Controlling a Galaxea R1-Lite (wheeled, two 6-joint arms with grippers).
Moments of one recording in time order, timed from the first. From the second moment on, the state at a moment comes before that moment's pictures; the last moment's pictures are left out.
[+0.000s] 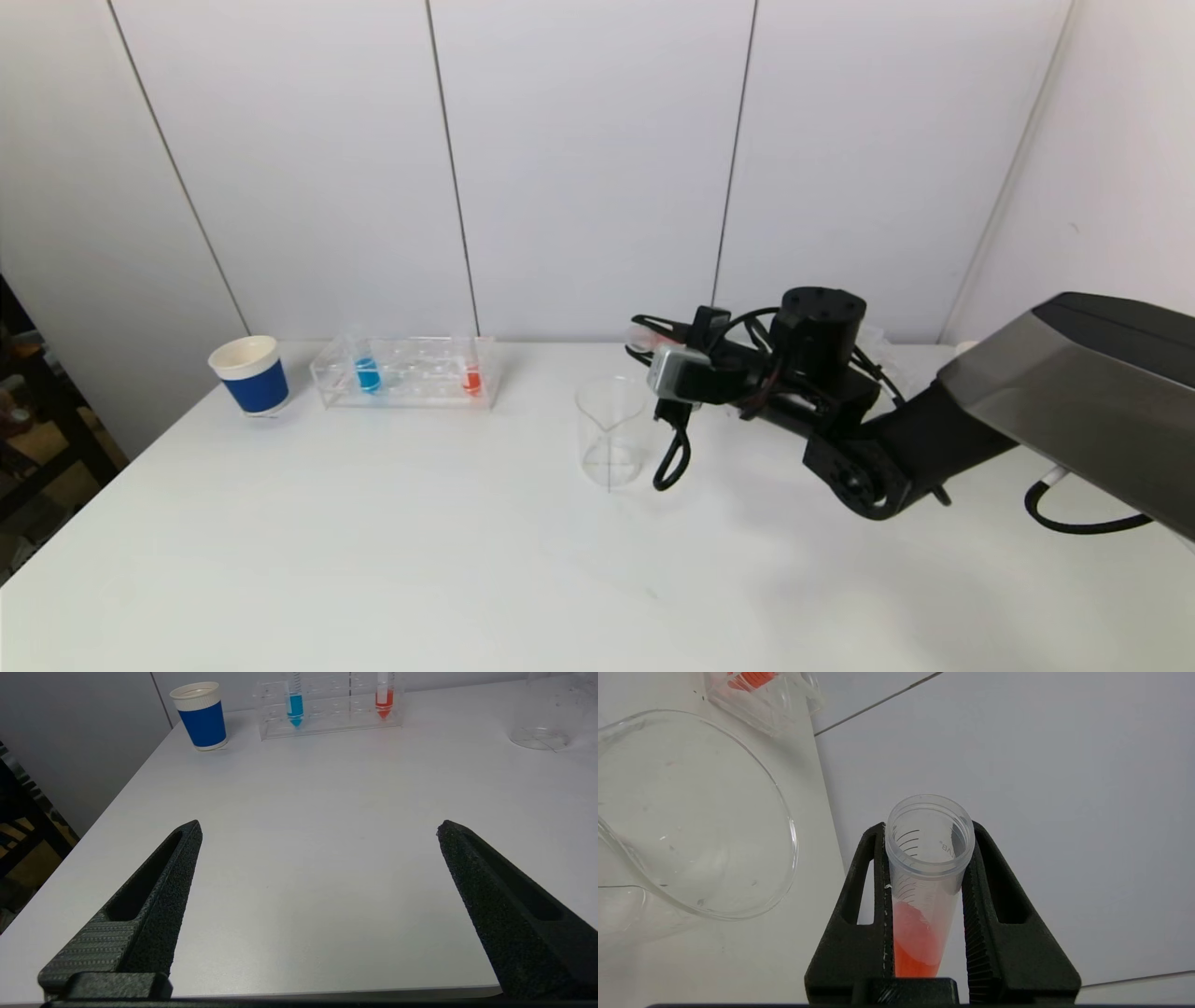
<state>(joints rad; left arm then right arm) 0.00 0.00 0.00 0.00 -0.01 0.08 0.47 2.24 -1.07 -1.16 0.39 -1.11</state>
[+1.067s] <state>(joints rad) 0.00 0.00 0.00 0.00 -0.01 0.08 0.50 2.22 -1.05 -1.11 0.34 -1.29</state>
